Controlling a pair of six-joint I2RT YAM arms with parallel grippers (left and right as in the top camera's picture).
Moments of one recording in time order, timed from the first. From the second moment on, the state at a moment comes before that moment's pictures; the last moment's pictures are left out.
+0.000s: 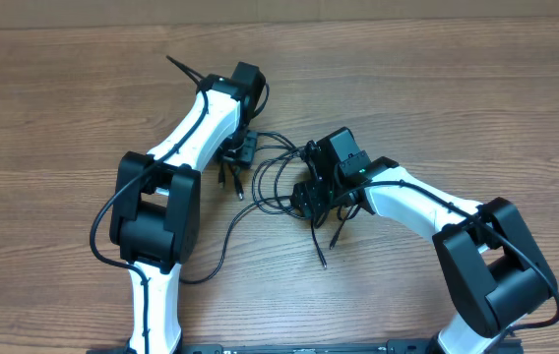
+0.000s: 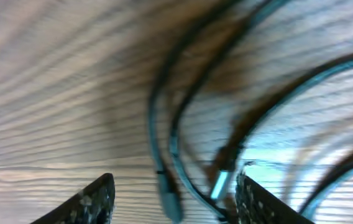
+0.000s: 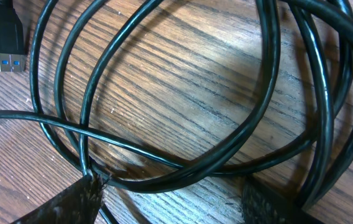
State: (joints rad) left arm -0.33 2.19 1.70 -1.10 -0.17 -0.15; right arm 0.52 1.83 1.01 -0.37 -0.28 0.16
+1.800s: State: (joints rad) left arm -0.34 2.17 1.81 -0.85 -0.13 -0.10; right arm 0.52 1.83 1.03 -0.42 -0.28 0.16
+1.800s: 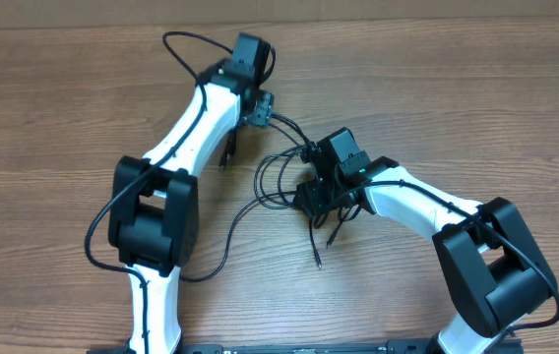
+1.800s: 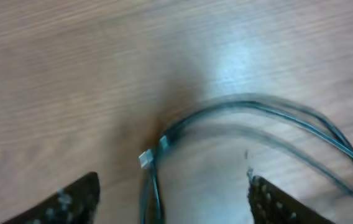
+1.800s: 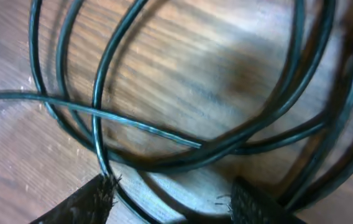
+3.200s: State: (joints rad) left arm -0.39 2.15 1.55 -1.02 0.18 -0.29; right arm 0.27 1.81 1.10 -0.76 -0.20 0.46
